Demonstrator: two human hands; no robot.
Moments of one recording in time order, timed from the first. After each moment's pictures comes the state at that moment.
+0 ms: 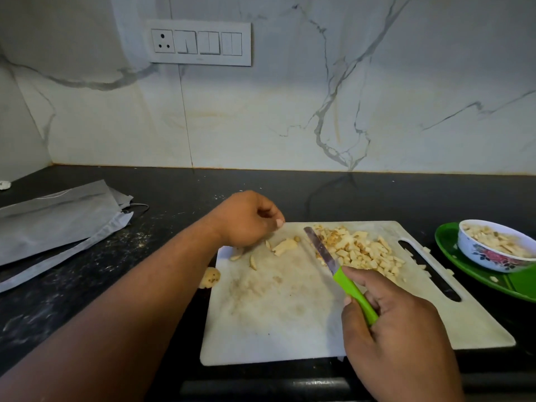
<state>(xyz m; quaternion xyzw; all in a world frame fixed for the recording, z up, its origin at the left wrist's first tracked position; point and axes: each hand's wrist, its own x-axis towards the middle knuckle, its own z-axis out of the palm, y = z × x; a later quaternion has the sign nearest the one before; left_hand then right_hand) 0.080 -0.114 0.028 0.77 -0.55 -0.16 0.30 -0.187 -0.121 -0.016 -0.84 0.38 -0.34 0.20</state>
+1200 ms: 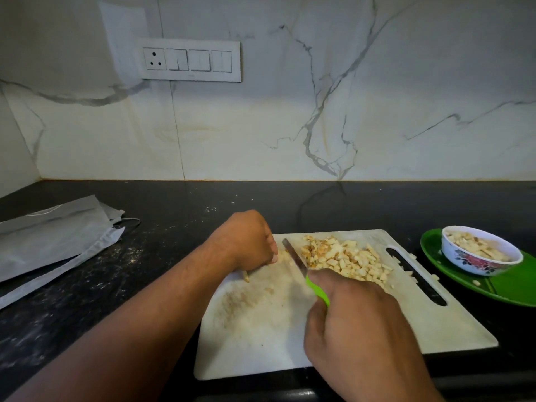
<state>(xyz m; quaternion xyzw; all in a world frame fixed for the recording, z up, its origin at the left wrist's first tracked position) 0.052 -0.120 0.027 0.84 -0.48 -0.13 0.22 -0.162 -0.103 0.023 -0.90 0.37 -0.24 0.06</state>
